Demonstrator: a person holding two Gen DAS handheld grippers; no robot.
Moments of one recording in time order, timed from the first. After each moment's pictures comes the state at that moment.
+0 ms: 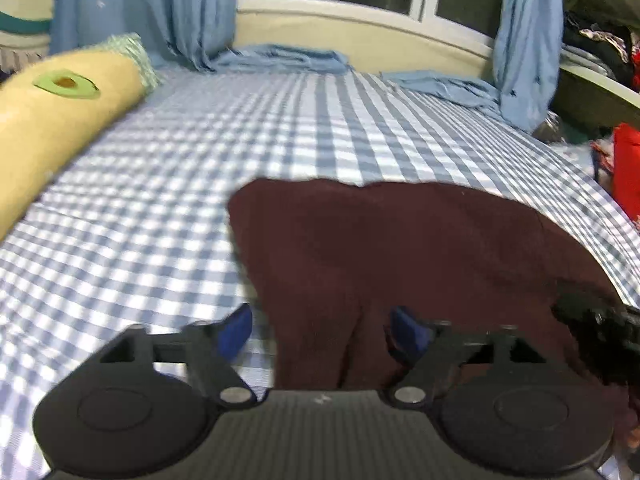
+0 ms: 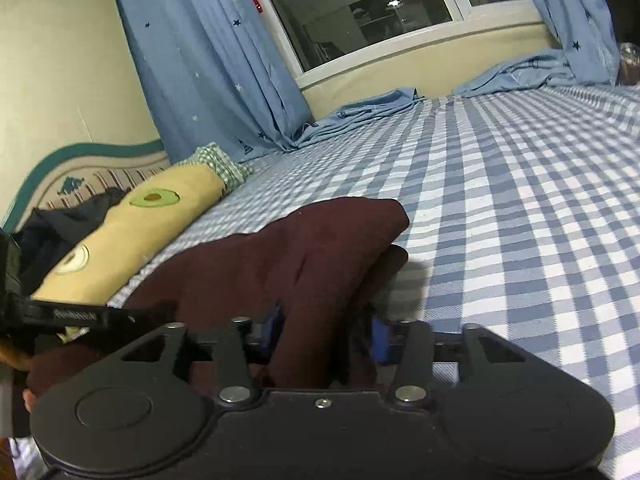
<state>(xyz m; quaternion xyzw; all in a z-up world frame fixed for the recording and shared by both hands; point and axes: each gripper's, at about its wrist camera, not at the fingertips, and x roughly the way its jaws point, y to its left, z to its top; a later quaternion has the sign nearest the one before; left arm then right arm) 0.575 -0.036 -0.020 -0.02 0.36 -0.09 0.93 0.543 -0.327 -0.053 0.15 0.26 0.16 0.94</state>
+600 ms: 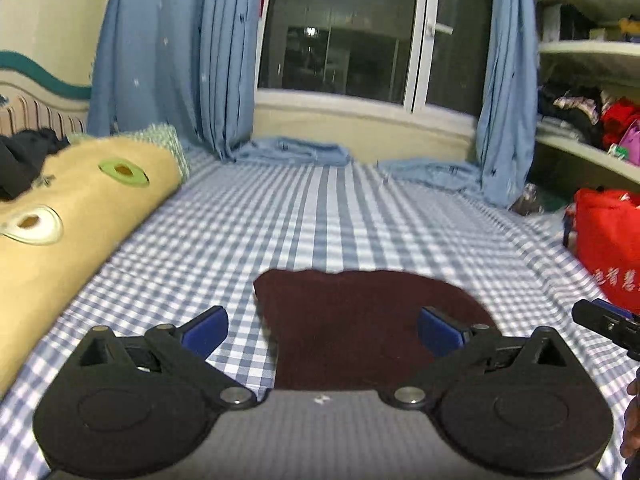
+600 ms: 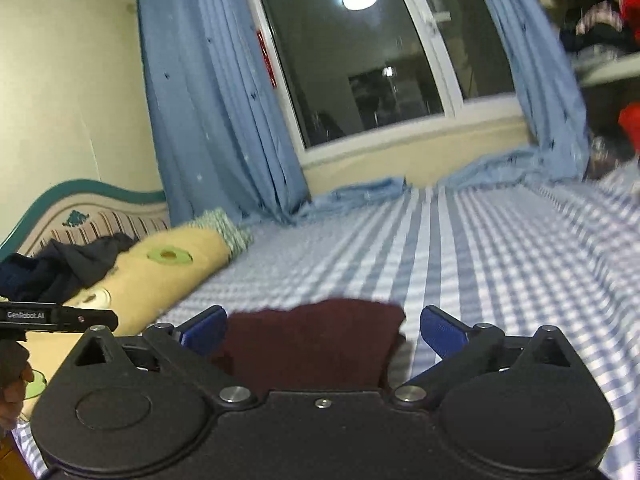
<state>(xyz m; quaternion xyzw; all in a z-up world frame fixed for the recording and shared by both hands) 0.420 -0.033 0.106 -0.04 0.24 -0.08 0.97 0.408 -0.317 0.065 0.12 0.14 0.11 0.98</state>
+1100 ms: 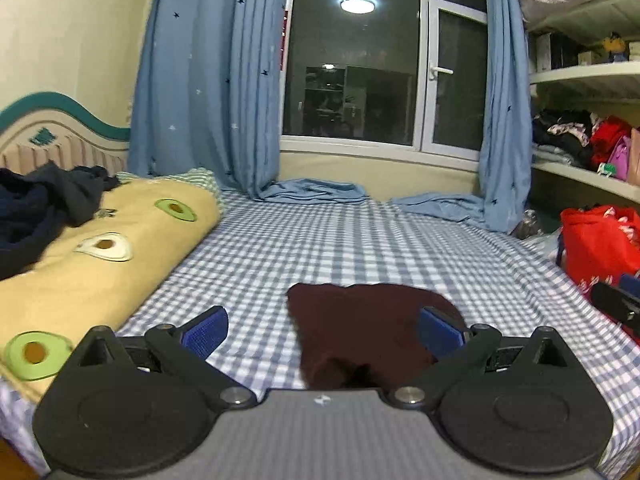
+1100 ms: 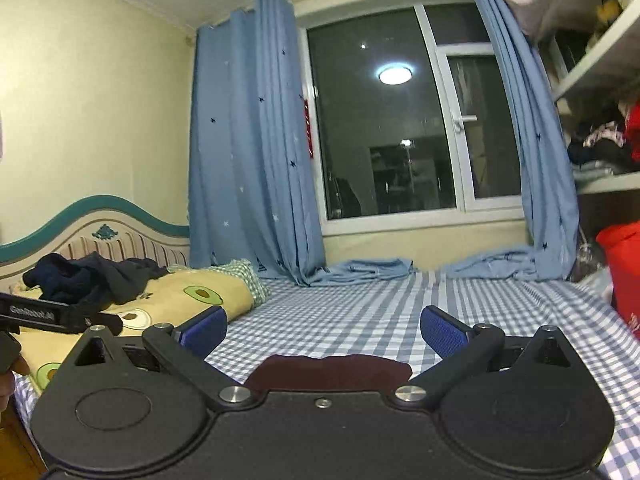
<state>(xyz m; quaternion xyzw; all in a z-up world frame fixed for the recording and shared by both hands) 0.263 -0.036 0.156 -0.02 0.19 -0.03 0.98 0.244 -0.282 0.138 0.05 0.04 0.11 0.99</state>
